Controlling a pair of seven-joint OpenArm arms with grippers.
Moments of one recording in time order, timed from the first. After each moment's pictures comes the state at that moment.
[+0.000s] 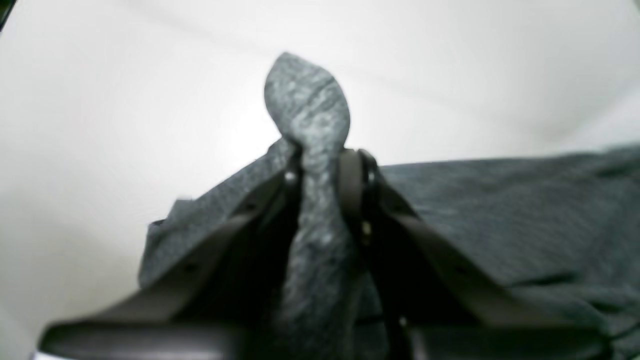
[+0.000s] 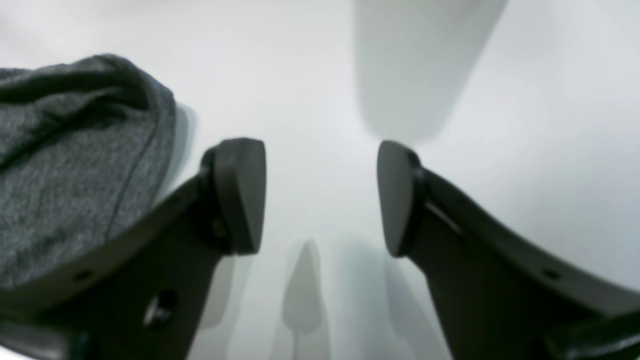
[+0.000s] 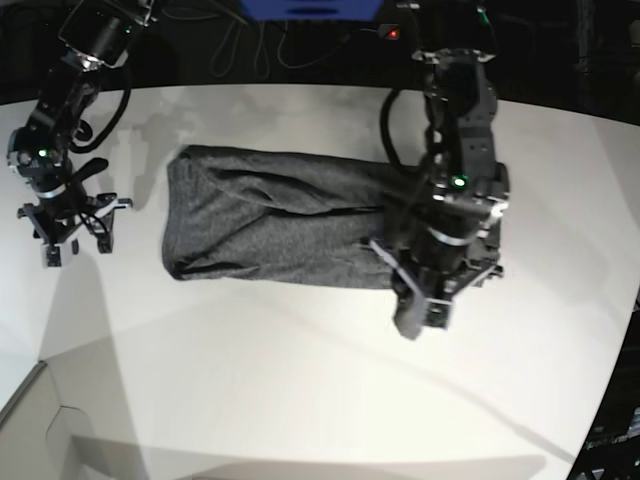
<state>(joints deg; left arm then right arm) 0.4 7.5 -0.7 105.7 8.8 -15.5 44.4 -1.4 4.9 36.0 90.5 -1.4 36.0 -33.4</state>
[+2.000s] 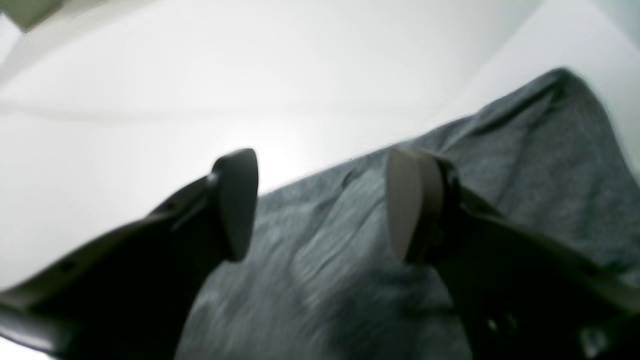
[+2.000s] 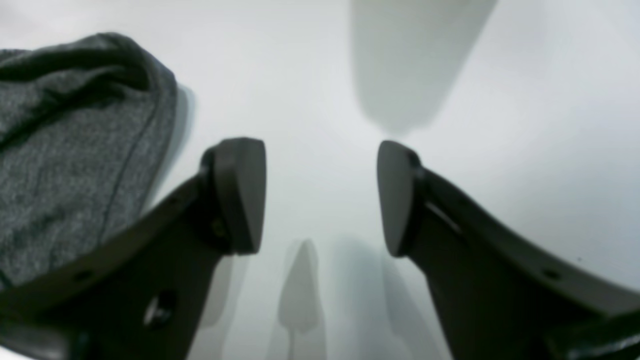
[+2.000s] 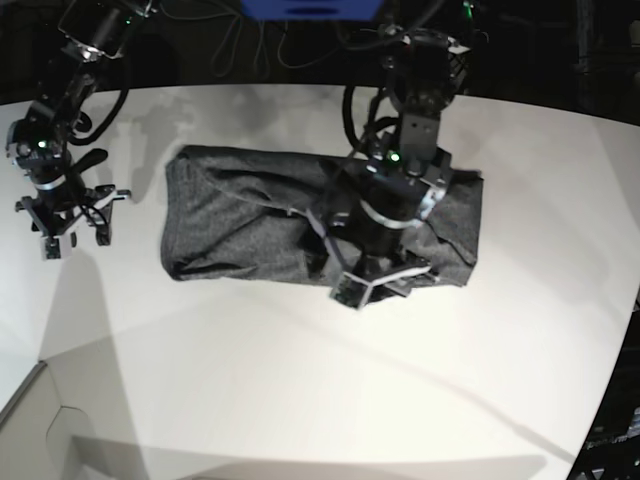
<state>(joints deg) 3.0 7.3 10.9 105.0 13.7 -15.9 39.8 -3.6 4.9 36.1 92.4 -1.4 36.0 -33.4</state>
